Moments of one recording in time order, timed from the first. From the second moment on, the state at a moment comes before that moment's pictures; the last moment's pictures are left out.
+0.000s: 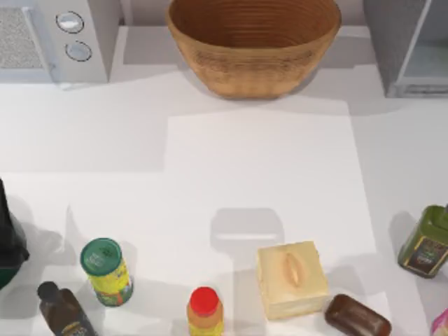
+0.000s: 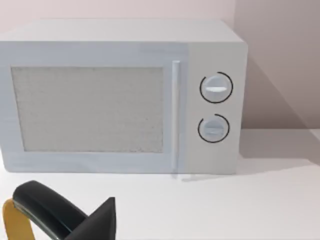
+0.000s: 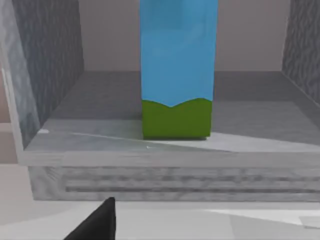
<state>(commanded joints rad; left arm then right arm) 0.00 0.00 0.00 0.00 0.00 0.00 -0.53 1.78 0.18 1.61 -0.51 0.02</state>
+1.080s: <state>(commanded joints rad) 0.00 0.00 0.00 0.00 0.00 0.00 -0.35 2.01 0.67 1.36 -0.33 0.01</state>
